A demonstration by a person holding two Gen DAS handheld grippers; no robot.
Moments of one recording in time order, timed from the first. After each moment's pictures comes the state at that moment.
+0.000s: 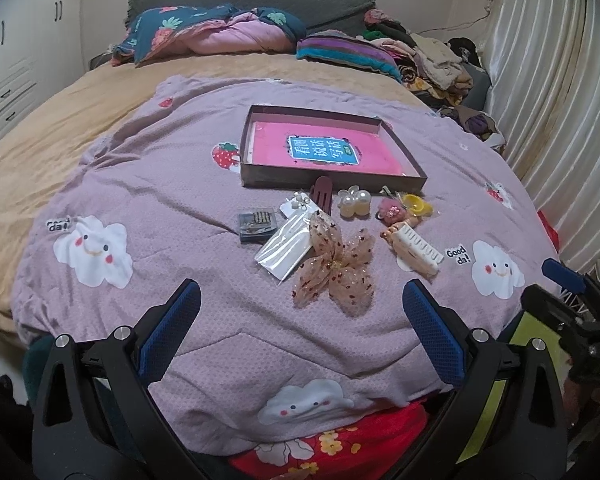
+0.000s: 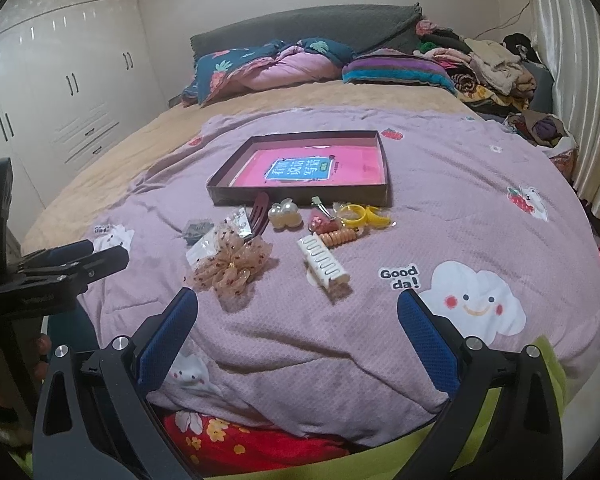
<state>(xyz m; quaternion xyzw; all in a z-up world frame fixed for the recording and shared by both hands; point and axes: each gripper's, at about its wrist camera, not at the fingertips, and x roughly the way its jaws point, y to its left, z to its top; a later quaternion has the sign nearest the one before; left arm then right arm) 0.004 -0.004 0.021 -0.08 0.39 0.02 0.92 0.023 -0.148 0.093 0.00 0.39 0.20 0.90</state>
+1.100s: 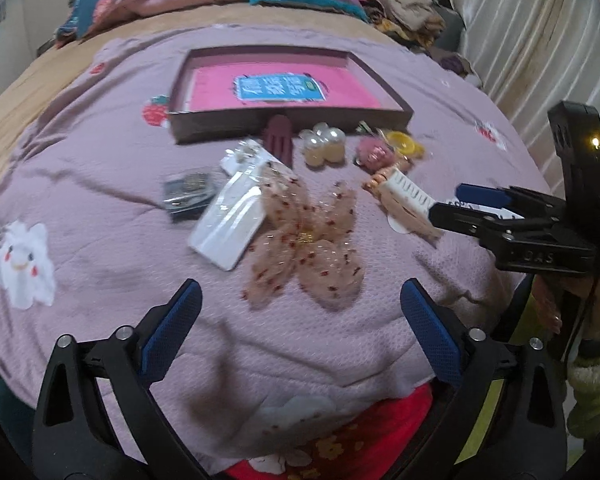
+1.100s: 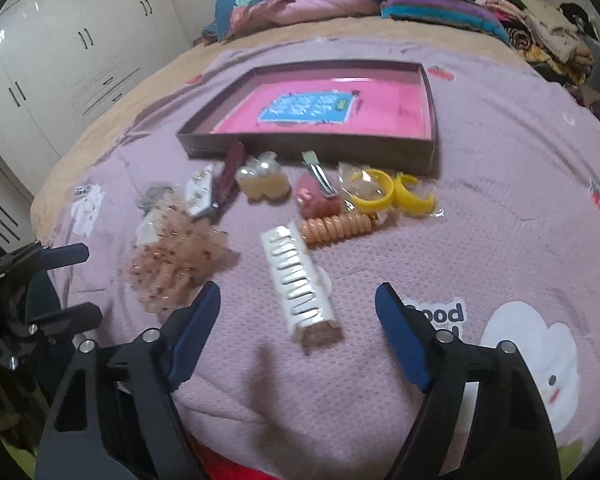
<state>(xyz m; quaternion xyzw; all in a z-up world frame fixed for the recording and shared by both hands) 0.066 -0.028 -0.045 -0.05 0.47 -0.06 0.88 0.148 -0.139 0.006 -0.03 0.48 0.27 0.83</state>
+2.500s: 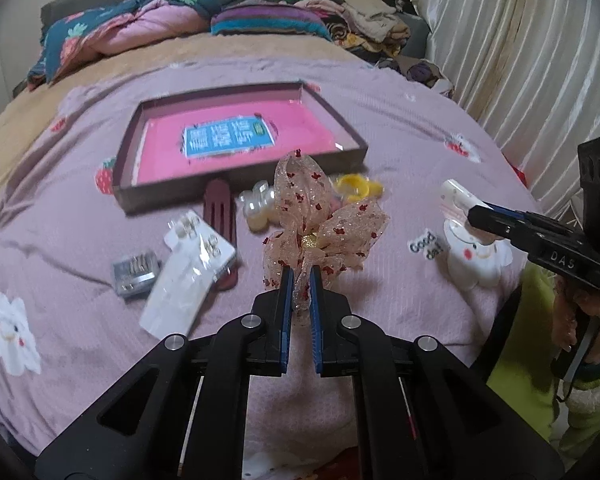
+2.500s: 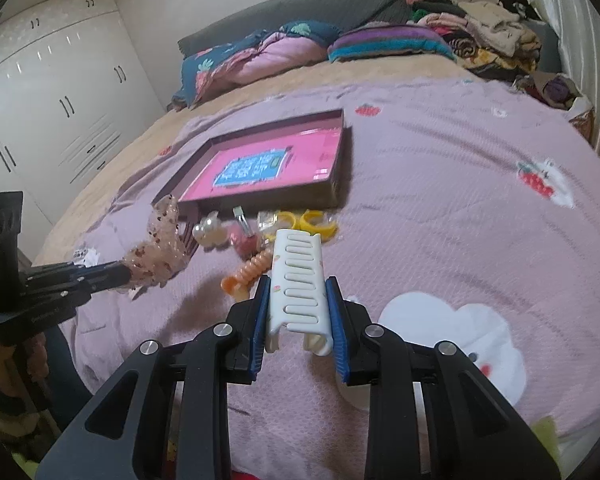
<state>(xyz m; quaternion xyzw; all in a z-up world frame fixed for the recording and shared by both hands) 0.099 -0.064 -0.013 -0.02 0.43 -0.10 0.90 0.132 -0.225 0.041 0.05 0.41 0.22 0.88</state>
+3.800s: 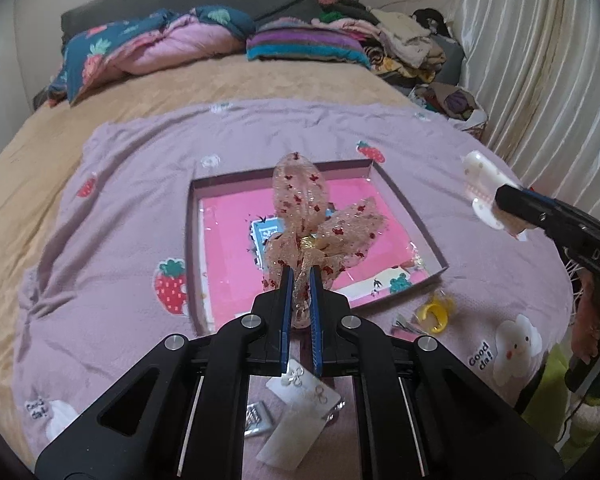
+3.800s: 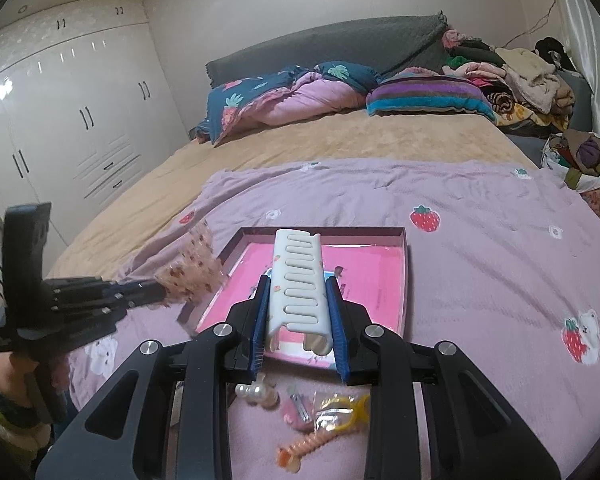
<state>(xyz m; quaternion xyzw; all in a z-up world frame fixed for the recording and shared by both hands) 0.220 0.007 0.045 -0.02 0.42 -0.06 0.91 0.264 -0.138 0.124 0.04 0.36 0.26 0.90</state>
